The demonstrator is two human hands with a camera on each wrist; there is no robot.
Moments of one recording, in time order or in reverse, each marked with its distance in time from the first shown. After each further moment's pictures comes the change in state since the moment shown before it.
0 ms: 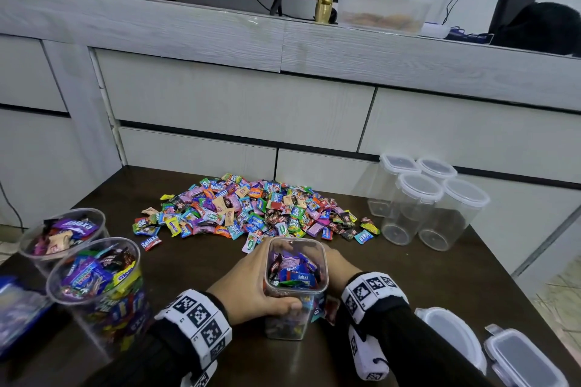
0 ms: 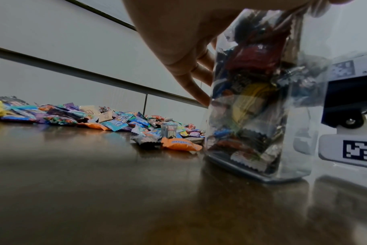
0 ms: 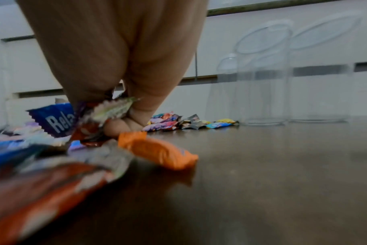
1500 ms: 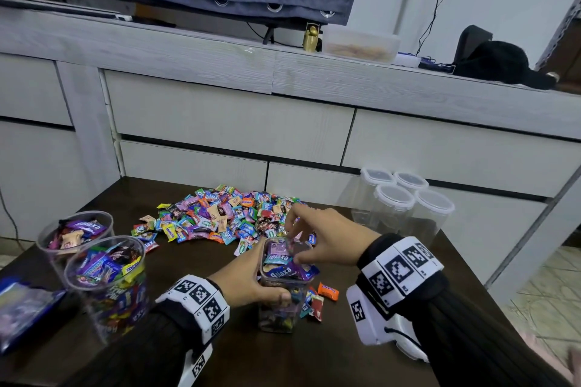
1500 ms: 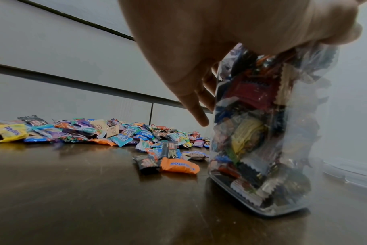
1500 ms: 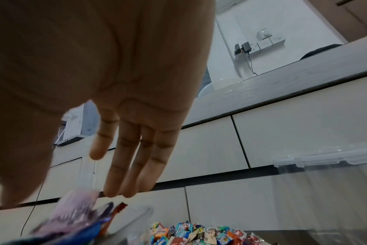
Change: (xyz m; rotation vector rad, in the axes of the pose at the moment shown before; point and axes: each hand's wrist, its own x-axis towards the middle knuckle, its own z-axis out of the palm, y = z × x) left_hand 0.008 -0.002 0.000 -0.009 -0.108 -0.072; right_hand -0.083 -0.095 -0.130 0.009 0.043 -0.199
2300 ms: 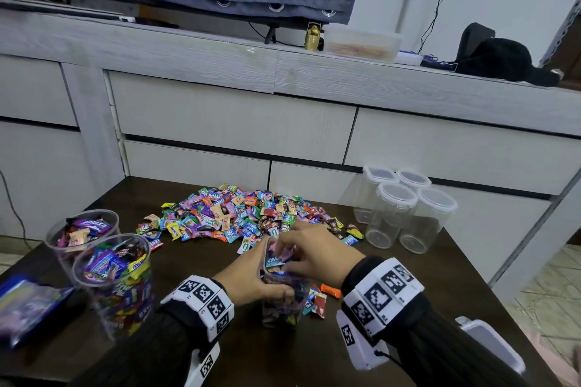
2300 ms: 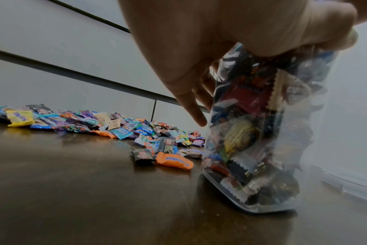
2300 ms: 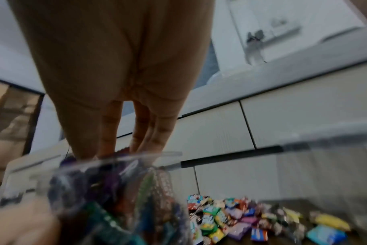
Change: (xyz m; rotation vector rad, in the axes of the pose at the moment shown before) left_hand -0.003 0.000 0.002 0.057 0.075 -0.004; right_hand 0.000 -0.014 0.034 -0.126 0.041 -0.037
